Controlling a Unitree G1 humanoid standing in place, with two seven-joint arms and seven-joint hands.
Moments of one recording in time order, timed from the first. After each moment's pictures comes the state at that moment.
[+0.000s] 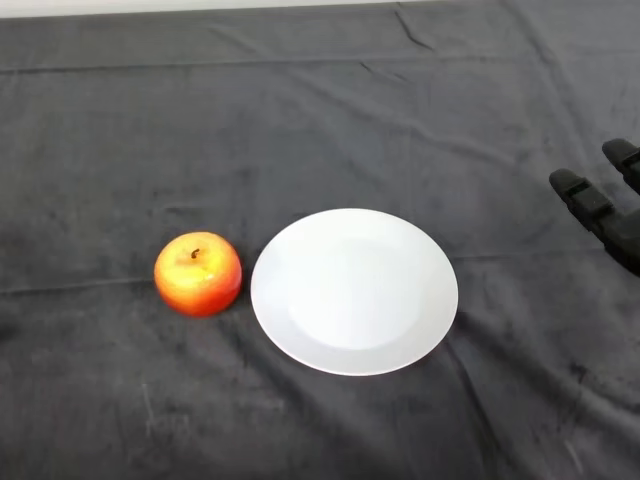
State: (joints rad) left arm -0.41 0.67 0.24 0.88 -0.07 -0.27 -0.12; right arm -0.85 -0.37 -0.69 1.25 0.71 0.52 0.52
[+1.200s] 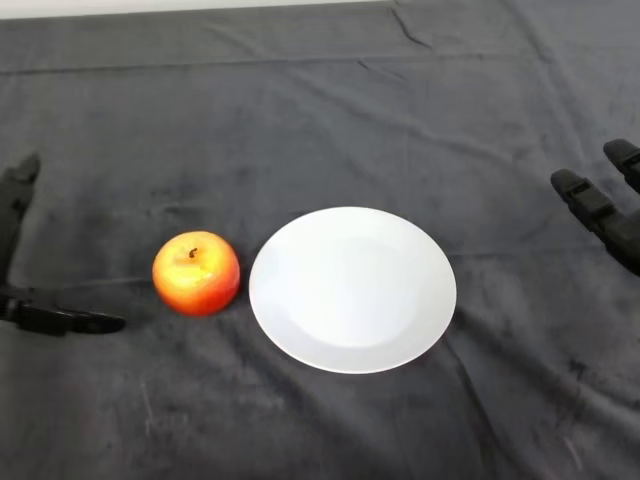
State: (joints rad) left arm -0.41 0.50 -0.03 0.63 0.07 -0.07 -0.15; right arm -0.85 -0.37 -0.69 1.24 0.71 0.52 0.52
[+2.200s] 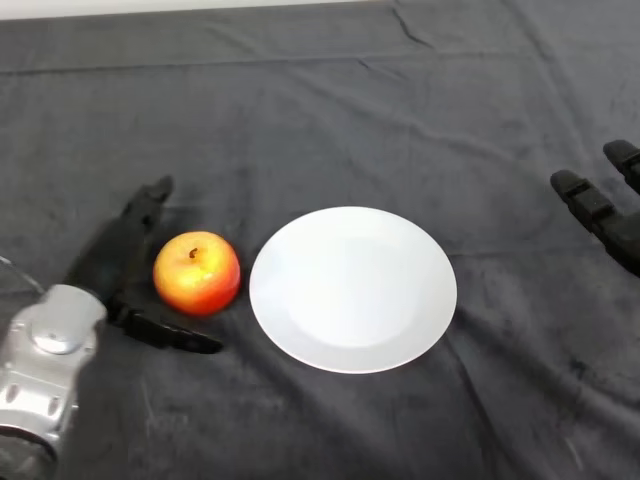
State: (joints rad) left arm -0.48 0.36 -0.15 0.63 0.14 -0.09 -0.13; right arm -0.85 -0.37 -0.69 1.24 0.71 0.52 0.51
